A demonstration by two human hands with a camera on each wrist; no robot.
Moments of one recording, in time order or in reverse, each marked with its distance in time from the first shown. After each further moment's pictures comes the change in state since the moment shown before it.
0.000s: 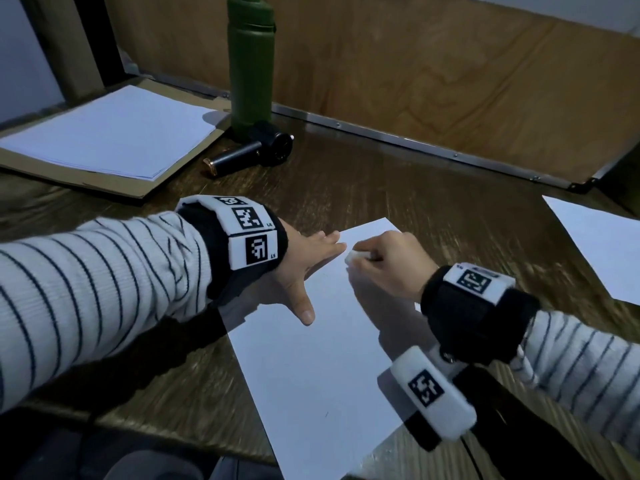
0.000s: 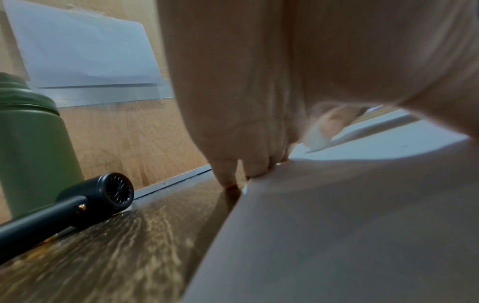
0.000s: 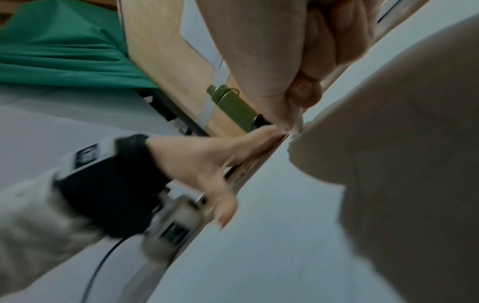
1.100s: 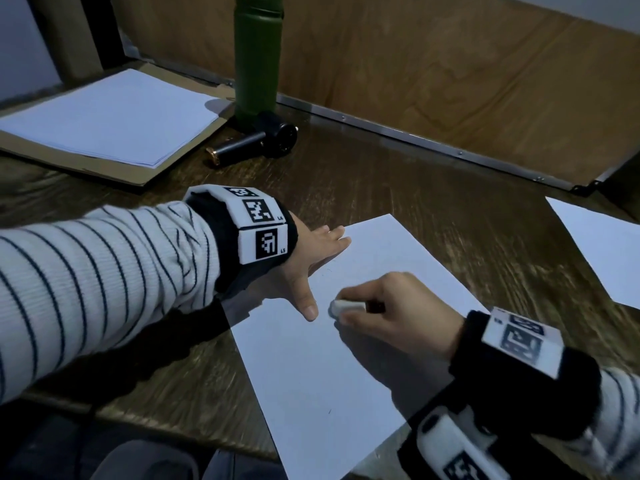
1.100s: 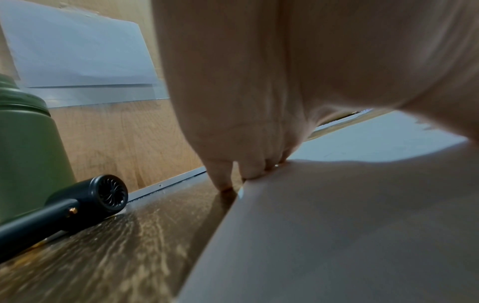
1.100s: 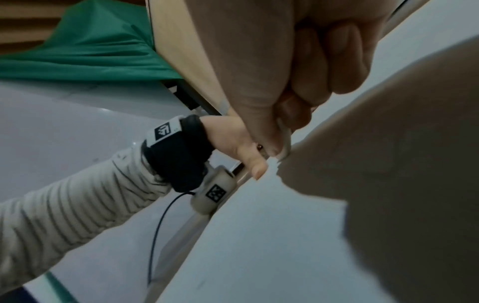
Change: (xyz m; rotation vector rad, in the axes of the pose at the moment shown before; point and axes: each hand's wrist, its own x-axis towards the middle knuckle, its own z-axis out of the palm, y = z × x) left_hand 0.001 0.000 0.003 0.046 0.009 0.002; right_hand -0.051 -0.019 0.000 0.135 -0.246 -0.181
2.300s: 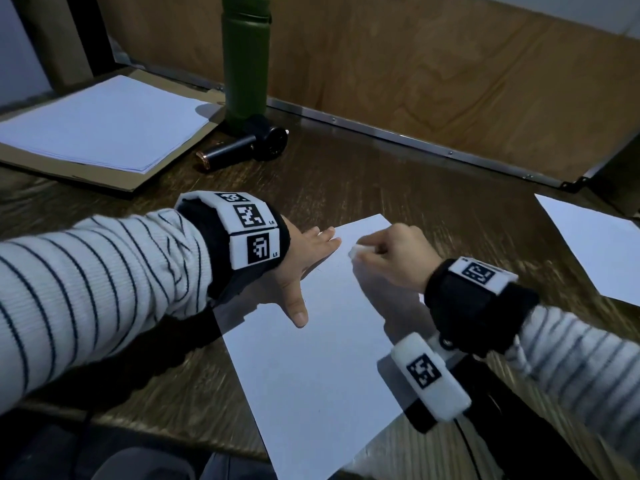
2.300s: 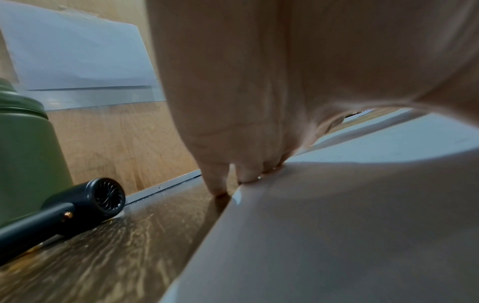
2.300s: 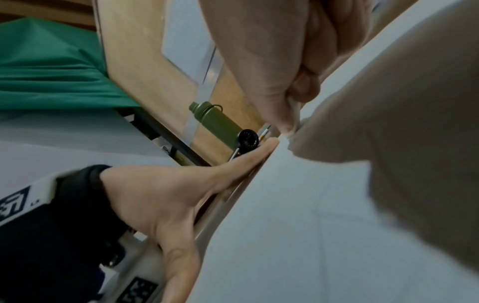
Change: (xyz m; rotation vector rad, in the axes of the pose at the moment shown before) left_hand -0.003 0.007 -0.003 0.022 -0.010 -0.037; right_hand 0.037 0.030 -0.026 -0.094 0.251 0.210
